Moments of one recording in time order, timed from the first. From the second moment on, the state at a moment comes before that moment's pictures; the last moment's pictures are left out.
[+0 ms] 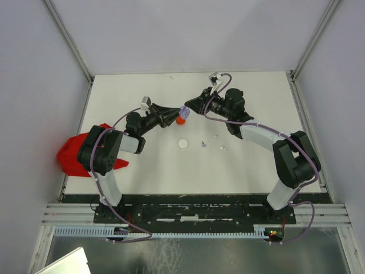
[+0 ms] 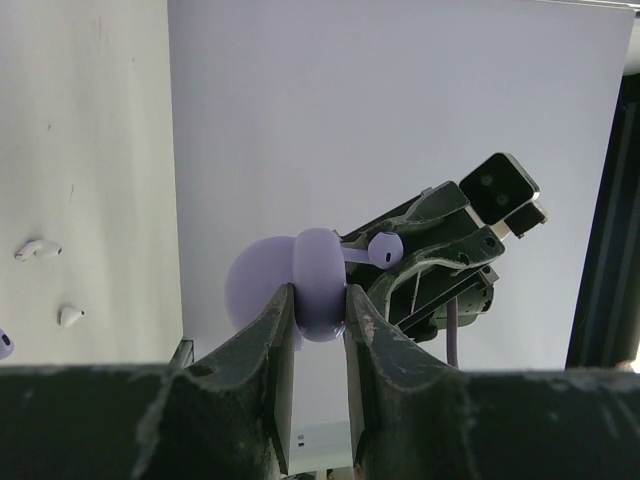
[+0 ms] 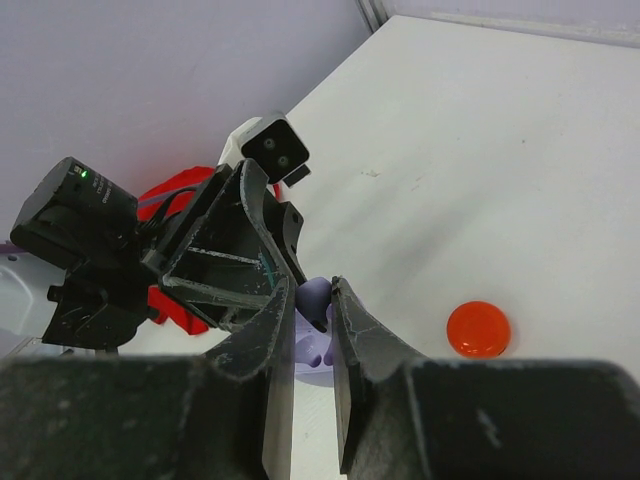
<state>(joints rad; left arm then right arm) -0.28 1.85 0.70 1.28 0.63 -1.72 0.47 1.70 1.07 0.62 -0.53 0.47</state>
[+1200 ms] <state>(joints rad) -0.28 1.88 0.71 1.32 0.63 -1.74 0.50 1.70 1.02 0.64 -0.52 0.47</state>
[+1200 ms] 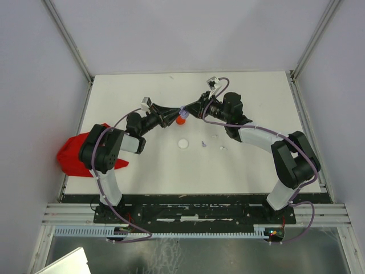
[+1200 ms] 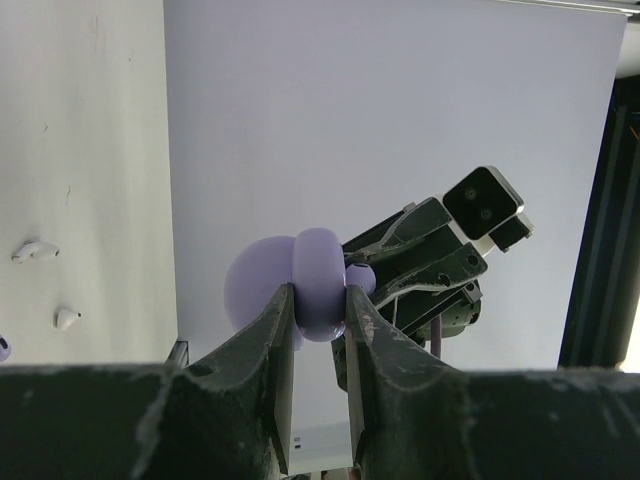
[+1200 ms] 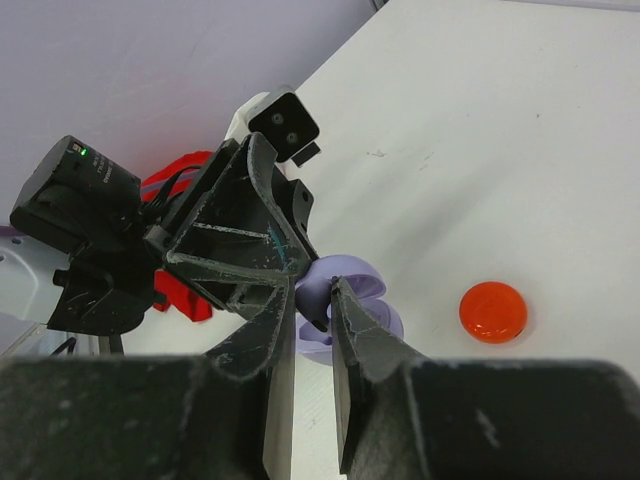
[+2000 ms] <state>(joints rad) -0.29 1.89 0.72 1.36 0.63 -1.77 0.50 1.70 1.02 0.64 -0.50 0.48</state>
